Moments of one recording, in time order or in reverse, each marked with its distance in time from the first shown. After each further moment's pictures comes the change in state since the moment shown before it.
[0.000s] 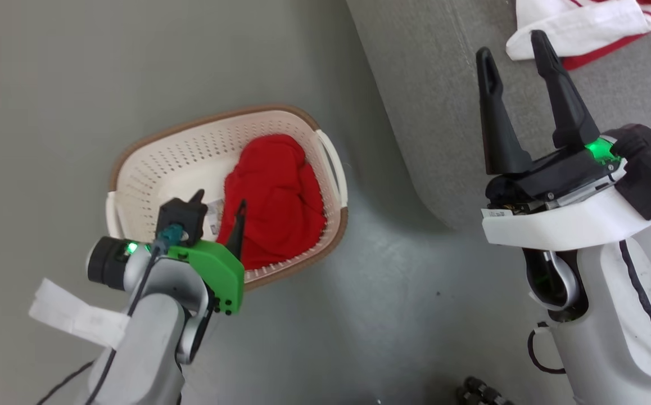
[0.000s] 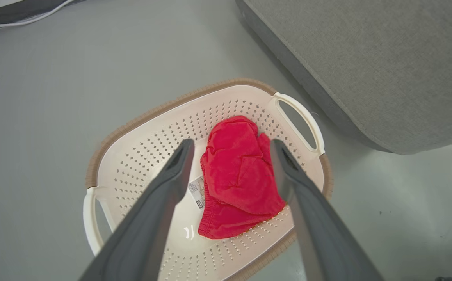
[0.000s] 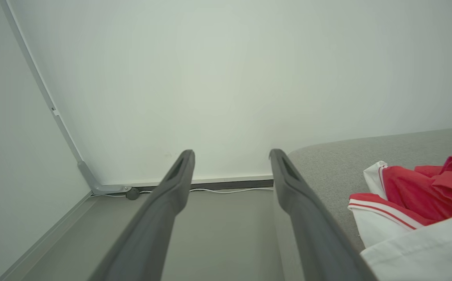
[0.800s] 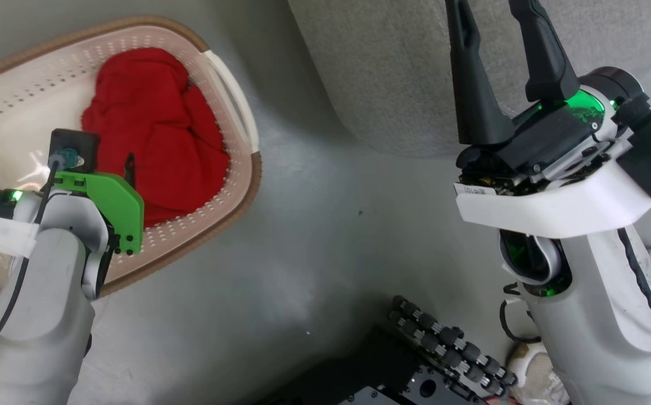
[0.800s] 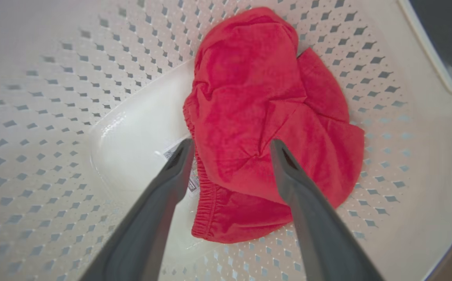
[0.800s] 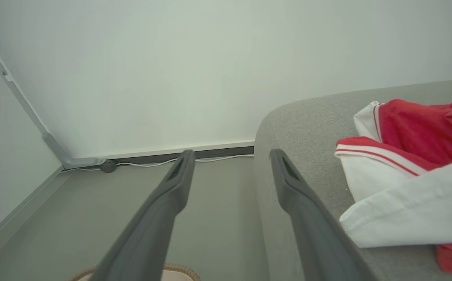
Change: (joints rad) left arm -0.234 0.140 0.084 0.218 0.000 -0.031 0.147; right arm -0.149 0.037 0.089 -0.036 0.079 0.019 -0.049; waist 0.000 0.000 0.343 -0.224
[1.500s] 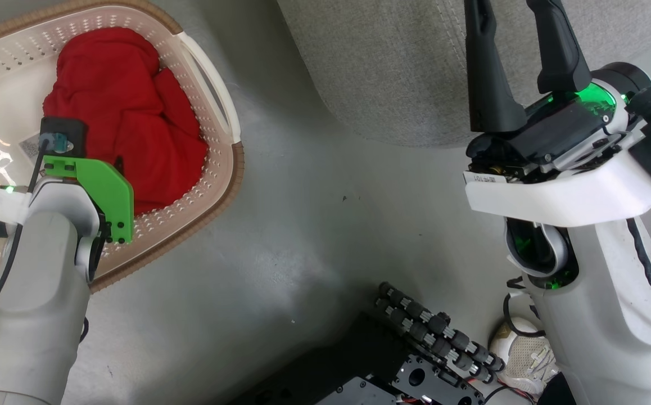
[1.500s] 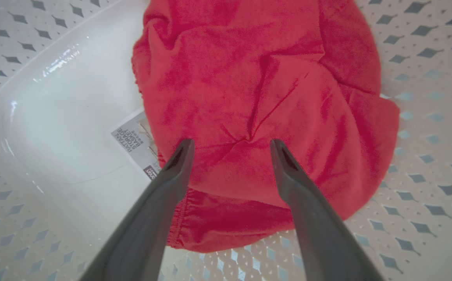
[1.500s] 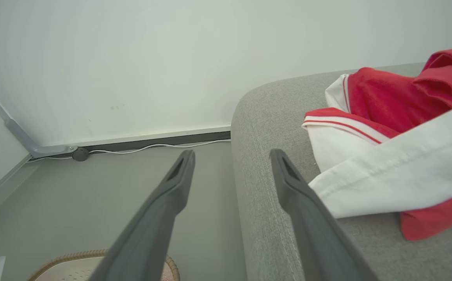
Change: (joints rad) left arm -0.110 -0.030 0.010 0.215 -0.013 -0.017 0.013; right arm -0.011 0.004 -0.027 0.016 0.010 -0.015 -0.004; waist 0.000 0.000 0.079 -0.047
